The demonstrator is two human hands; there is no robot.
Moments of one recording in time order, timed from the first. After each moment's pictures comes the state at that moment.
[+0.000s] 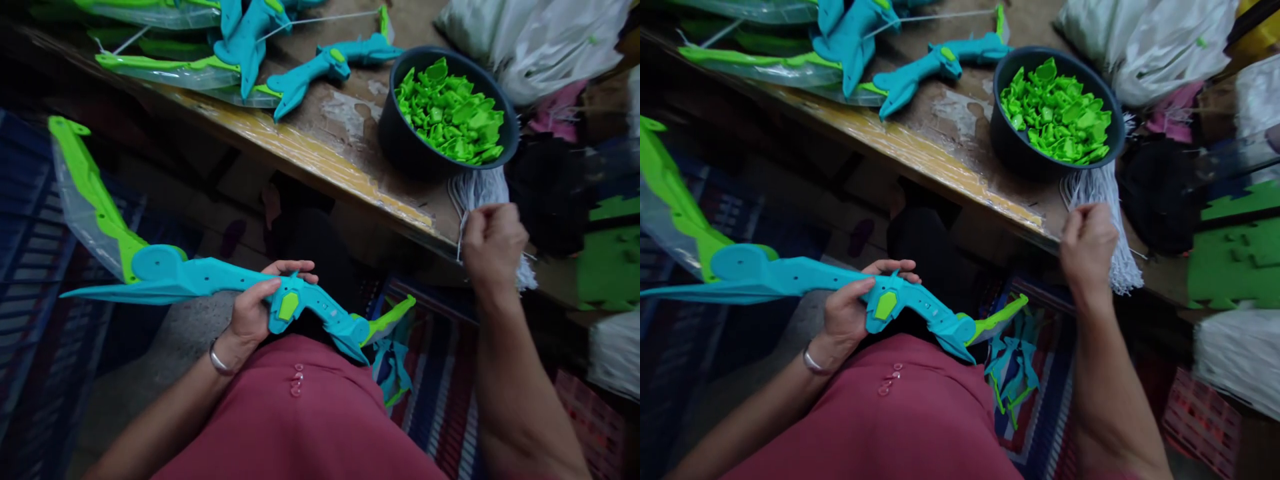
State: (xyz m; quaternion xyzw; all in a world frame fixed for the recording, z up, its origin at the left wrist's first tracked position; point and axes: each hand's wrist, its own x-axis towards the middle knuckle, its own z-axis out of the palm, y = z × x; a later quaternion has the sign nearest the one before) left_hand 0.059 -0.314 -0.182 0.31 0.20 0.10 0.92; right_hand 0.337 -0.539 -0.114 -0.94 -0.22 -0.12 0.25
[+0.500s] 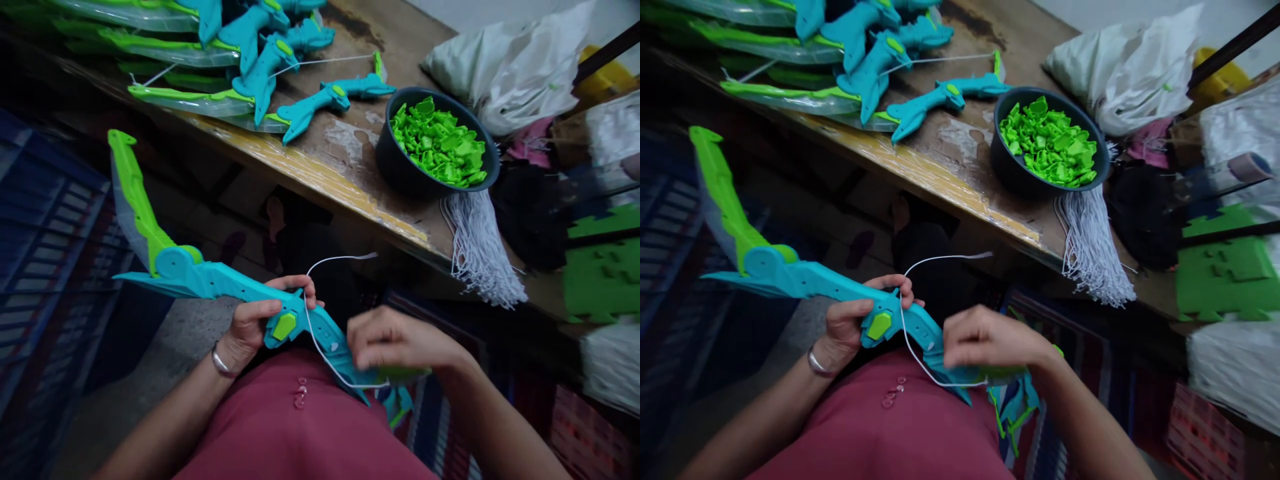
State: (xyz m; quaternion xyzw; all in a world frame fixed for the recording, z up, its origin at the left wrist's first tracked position) left_hand 0.054 -0.299 -0.195 0.22 0.04 0.05 0.97; right_hand 0.217 -0.494 -0.111 -0.54 -0.46 0.60 0.37
